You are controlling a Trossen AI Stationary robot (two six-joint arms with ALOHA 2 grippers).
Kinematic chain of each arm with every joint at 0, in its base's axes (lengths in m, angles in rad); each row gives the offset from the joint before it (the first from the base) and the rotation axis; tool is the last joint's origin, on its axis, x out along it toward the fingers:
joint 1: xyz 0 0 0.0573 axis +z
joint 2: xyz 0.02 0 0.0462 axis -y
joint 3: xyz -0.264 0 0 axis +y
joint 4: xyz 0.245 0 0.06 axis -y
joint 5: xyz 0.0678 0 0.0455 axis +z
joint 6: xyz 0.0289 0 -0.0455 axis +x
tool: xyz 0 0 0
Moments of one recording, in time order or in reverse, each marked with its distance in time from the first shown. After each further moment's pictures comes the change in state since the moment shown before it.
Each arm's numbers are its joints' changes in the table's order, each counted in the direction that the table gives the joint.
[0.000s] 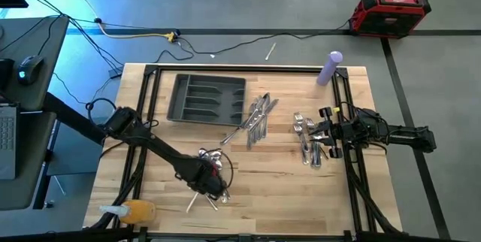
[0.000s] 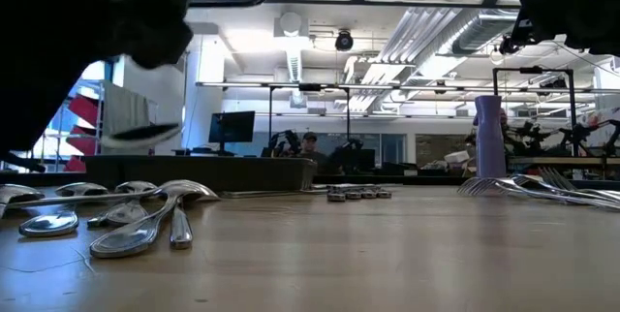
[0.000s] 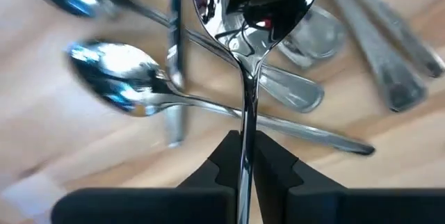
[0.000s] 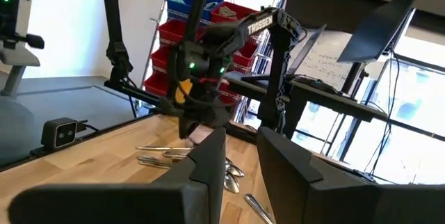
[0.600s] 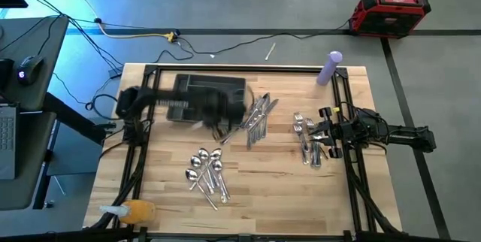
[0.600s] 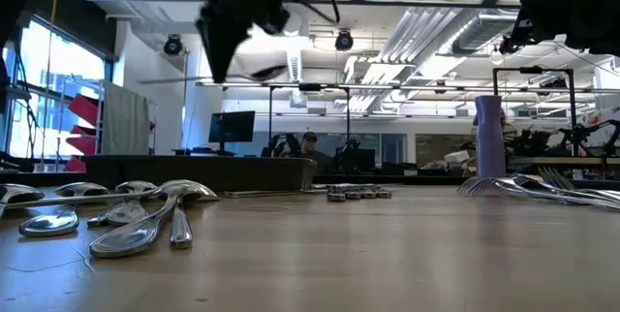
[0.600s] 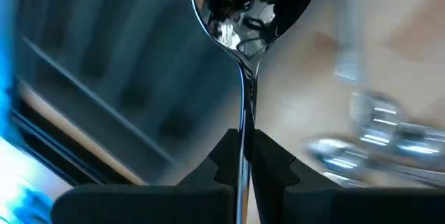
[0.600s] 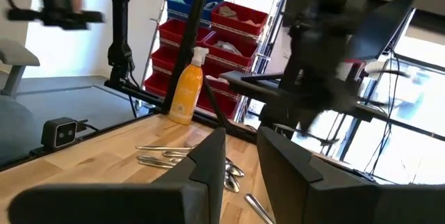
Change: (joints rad) left arm 0.613 0.002 -0.393 -0.532 0.411 1.148; right arm 0.000 0.000 0.000 -0.001 0.000 0.000
